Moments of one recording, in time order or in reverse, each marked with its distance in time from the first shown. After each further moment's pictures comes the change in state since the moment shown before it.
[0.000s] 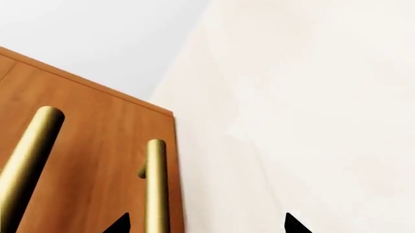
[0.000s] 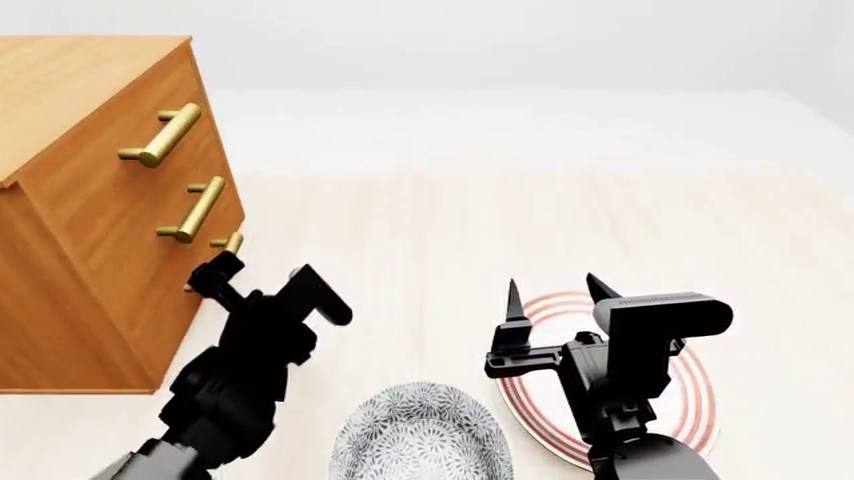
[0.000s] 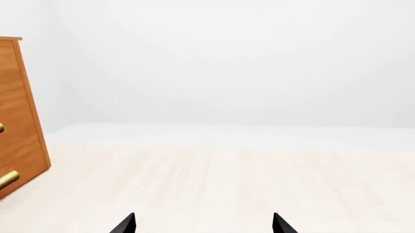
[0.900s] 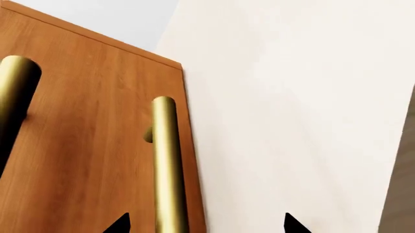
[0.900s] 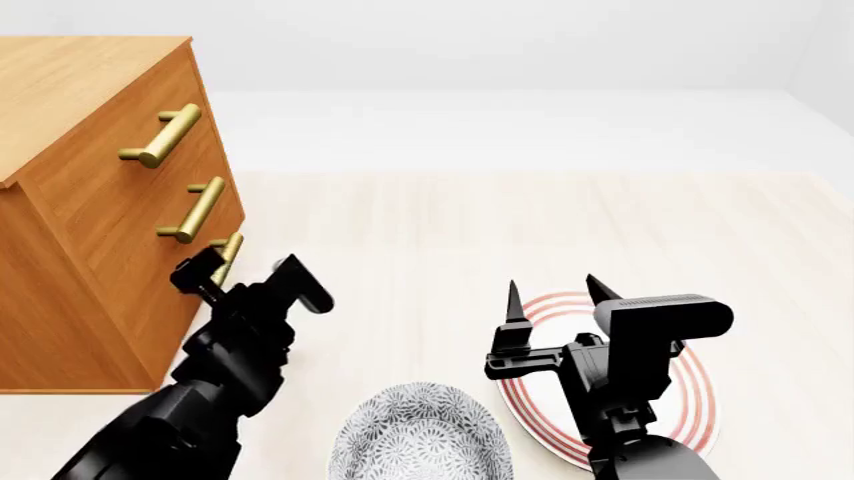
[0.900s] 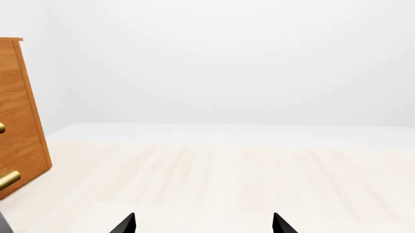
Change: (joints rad) left arm -0.243 0.160 0.139 -0.642 -0.132 0.156 -0.074; right arm -0.002 0.018 -0.012 0.002 0.024 -0.013 0.020
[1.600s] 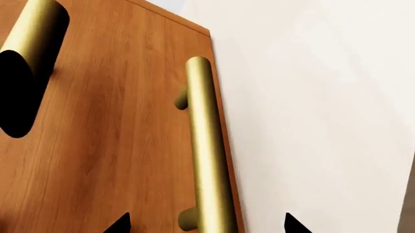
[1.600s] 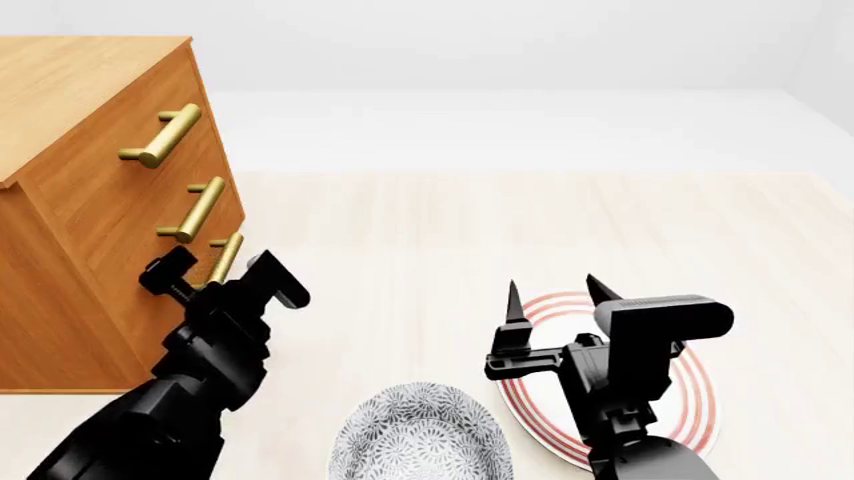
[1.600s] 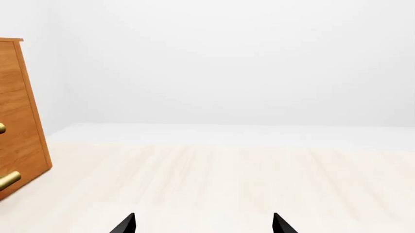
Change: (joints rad) left arm -0.020 -0.038 0.029 -0.009 -0.055 -0.044 -0.042; right arm -0.001 0.013 -0.011 0.001 0.014 -0.011 0.016
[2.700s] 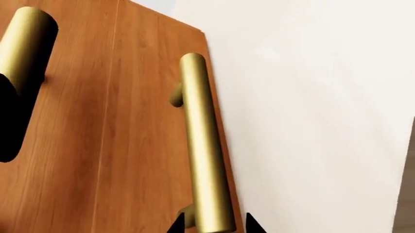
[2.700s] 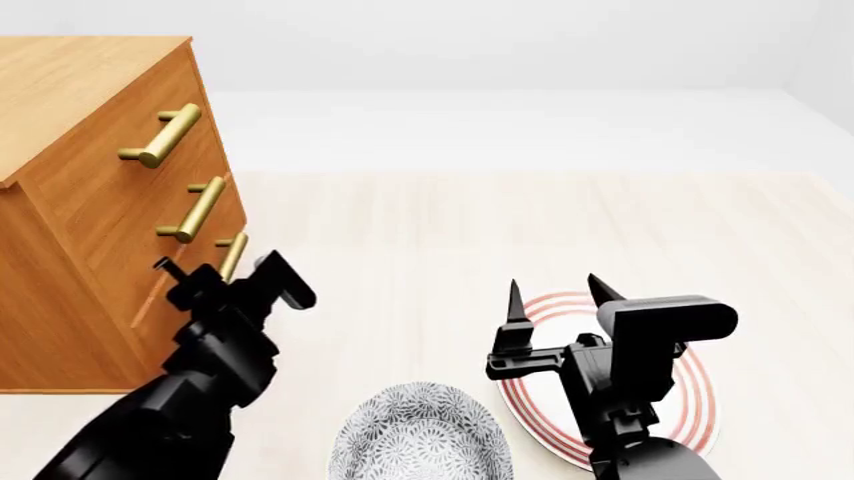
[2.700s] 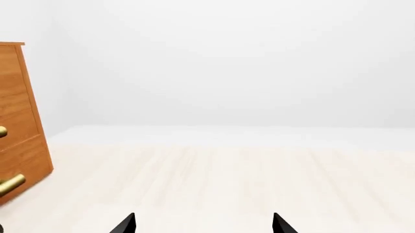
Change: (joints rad) left arm -0.010 0.026 -0.006 -0.004 0.029 -0.044 0.022; right arm -0.001 0.019 -0.010 -0.006 0.027 -0.013 0.023
